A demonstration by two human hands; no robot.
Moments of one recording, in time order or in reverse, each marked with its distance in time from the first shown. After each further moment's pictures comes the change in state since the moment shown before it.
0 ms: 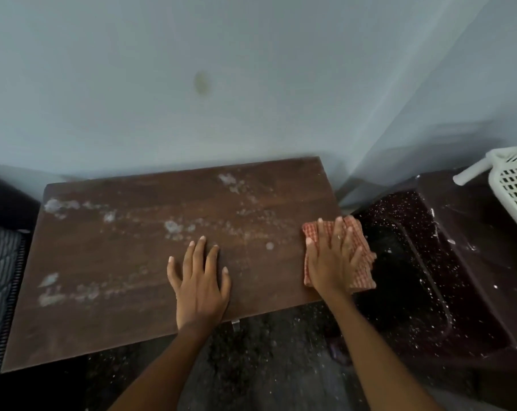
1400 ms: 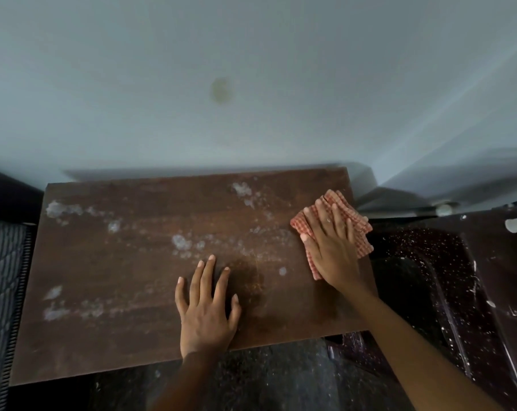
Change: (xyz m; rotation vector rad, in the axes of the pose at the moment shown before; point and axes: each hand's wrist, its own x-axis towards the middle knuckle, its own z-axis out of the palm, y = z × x) left_hand 0.006 0.004 -0.006 0.037 -0.096 -0.035; right_hand 0.082 -0.018 -0.005 -0.102 -0.069 -0.473
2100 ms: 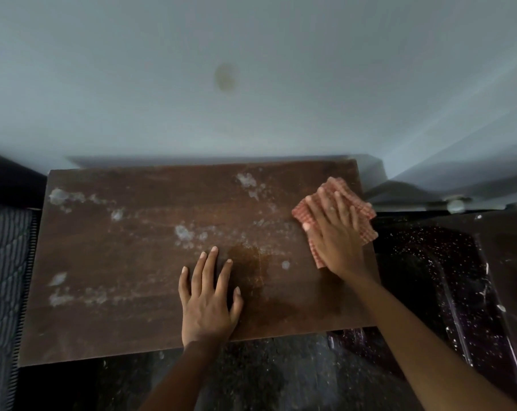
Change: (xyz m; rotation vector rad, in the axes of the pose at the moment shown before) left_hand 0.000 -0.002 0.001 0.021 -0.010 0.004; right_hand 0.014 0.000 -0.005 -0.045 -0.074 -0.058
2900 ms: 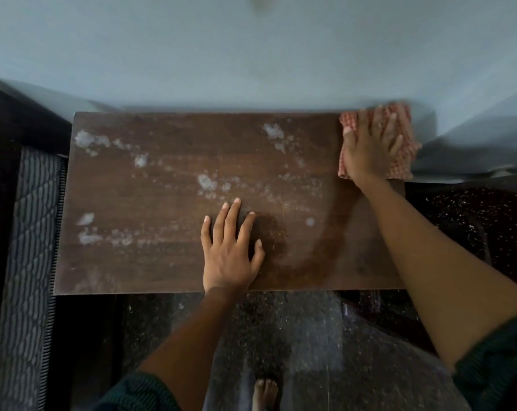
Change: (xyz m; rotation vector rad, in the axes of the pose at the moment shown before) left_hand -0.003 -0.001 0.006 0.022 0.063 0.016; right_hand 0.079 -0.013 -0.022 0.169 0.091 0.375
